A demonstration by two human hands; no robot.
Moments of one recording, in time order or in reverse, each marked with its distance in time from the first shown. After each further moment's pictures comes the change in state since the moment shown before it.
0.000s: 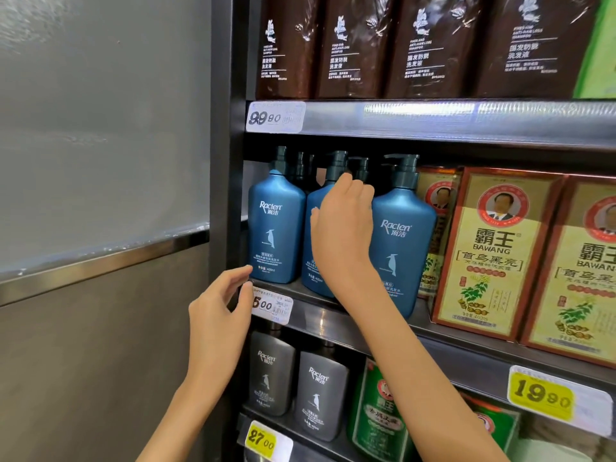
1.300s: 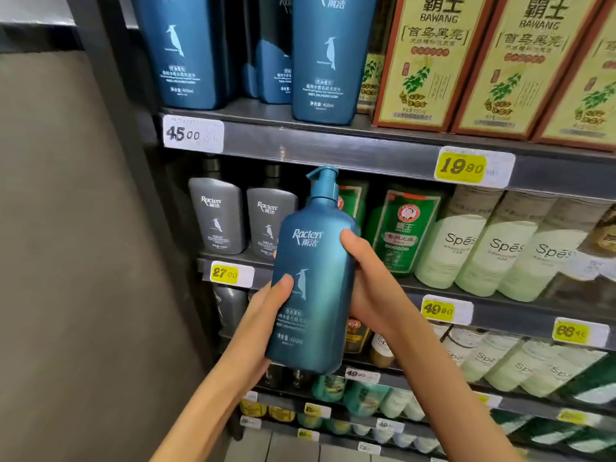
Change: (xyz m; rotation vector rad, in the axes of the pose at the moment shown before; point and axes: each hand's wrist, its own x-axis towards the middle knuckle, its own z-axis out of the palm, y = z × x) left_hand -0.197 -0.013 0.009 -0.780 -0.783 -0.826; right_hand -0.253 0.121 -0.016 1.685 -0.775 0.796
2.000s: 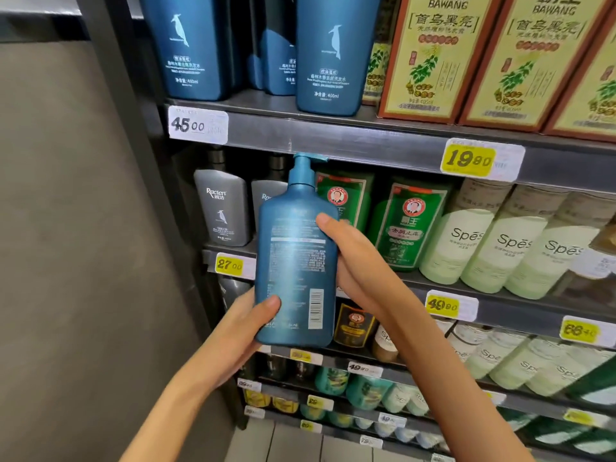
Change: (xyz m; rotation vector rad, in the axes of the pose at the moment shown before) left_hand -0.006 -0.001 -0.032 0.106 -0.151 0.036; right_hand 0.022 0.001 0.005 -0.161 0.056 -0.051
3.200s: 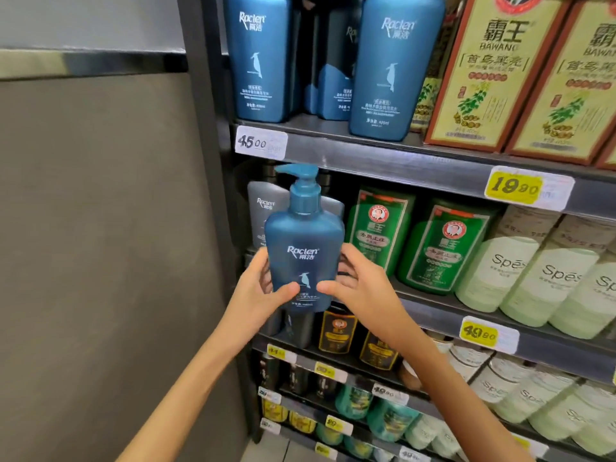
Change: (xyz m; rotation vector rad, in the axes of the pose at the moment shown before) left_hand 0.005 0.020 -0.028 0.329 0.318 0.277; right_hand -0.006 0.027 0.013 -0.561 -0.034 -0.231
